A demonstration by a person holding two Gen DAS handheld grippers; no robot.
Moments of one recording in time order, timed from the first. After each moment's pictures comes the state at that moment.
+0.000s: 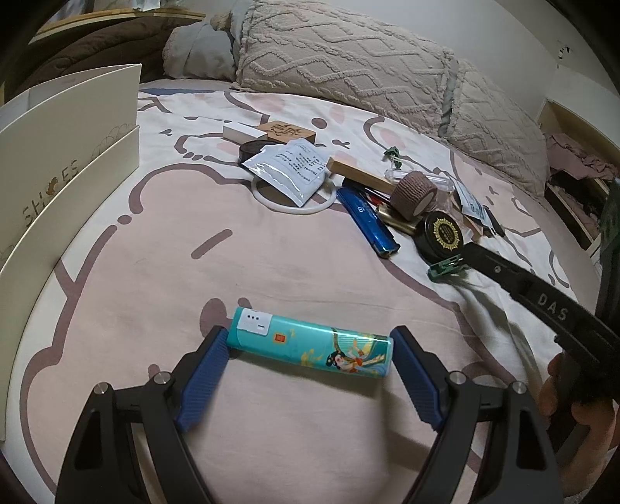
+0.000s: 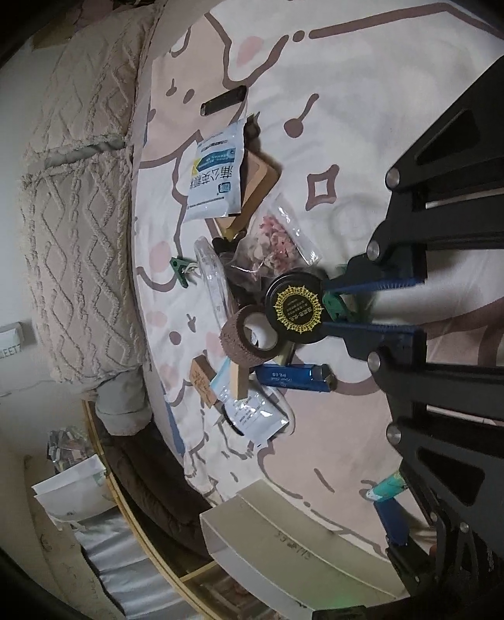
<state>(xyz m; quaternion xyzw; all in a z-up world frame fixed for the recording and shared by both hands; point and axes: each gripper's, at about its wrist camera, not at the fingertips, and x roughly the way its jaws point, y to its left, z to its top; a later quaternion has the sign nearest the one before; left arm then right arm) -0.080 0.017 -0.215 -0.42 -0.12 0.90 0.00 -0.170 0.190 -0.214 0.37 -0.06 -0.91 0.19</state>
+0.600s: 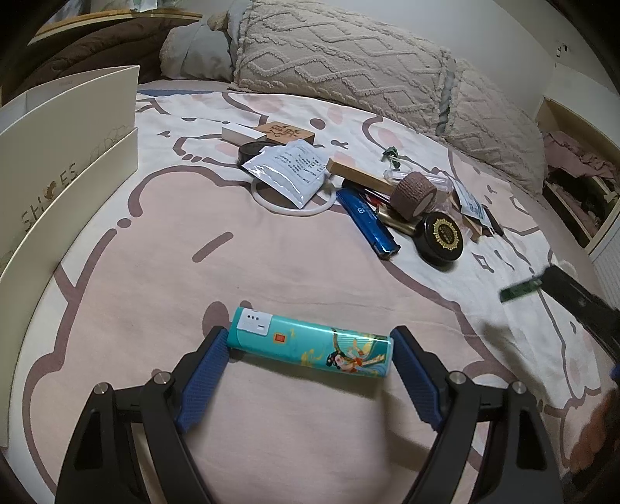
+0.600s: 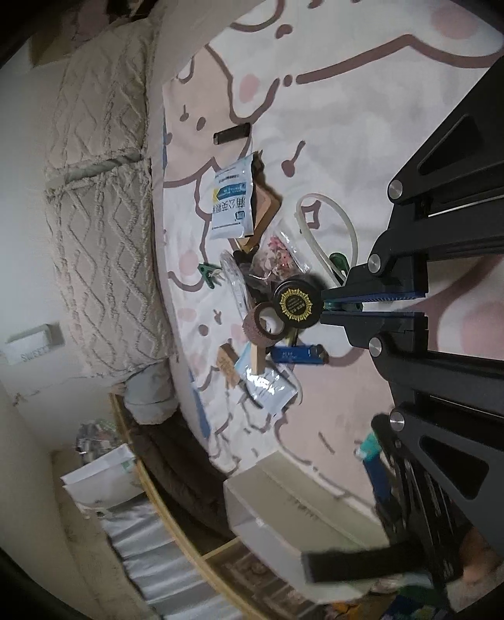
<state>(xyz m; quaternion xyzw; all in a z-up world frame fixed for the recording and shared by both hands) -0.081 0.017 -0.212 -0.42 -0.11 0.90 0.01 -0.120 0.222 -0.179 0.34 -0.09 -0.91 0.20</state>
